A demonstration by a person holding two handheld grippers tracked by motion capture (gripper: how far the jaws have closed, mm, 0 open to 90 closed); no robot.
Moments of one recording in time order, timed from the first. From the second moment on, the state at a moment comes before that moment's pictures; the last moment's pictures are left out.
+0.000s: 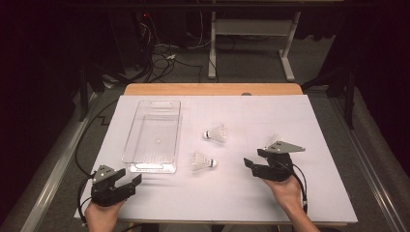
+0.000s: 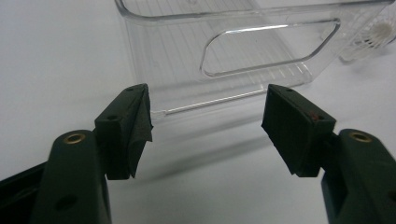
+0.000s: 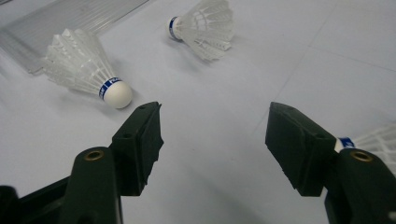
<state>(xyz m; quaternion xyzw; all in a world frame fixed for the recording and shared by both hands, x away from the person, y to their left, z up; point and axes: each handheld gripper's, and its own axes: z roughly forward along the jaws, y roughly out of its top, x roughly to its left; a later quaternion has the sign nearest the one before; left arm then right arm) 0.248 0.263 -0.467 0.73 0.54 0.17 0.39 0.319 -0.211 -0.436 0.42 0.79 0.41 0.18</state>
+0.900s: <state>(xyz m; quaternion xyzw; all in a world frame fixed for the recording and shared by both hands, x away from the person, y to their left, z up) 0.246 0.262 -0.466 0.74 0.53 0.17 0.39 0.324 -0.165 -0.438 0.42 0.81 0.40 0.12</state>
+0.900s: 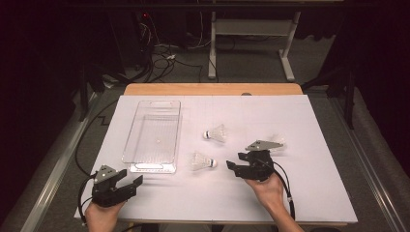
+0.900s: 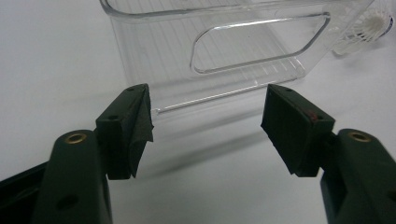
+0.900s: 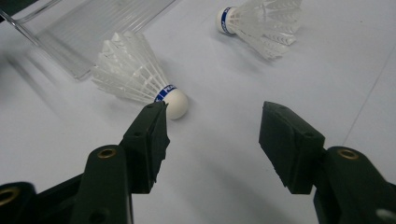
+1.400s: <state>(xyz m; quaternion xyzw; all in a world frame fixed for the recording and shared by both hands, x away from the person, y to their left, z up) 0.251 0.261 -0.469 0.74 0.52 0.16 0.39 0.338 -0.138 -0.421 0.40 0.82 0.39 0.11</state>
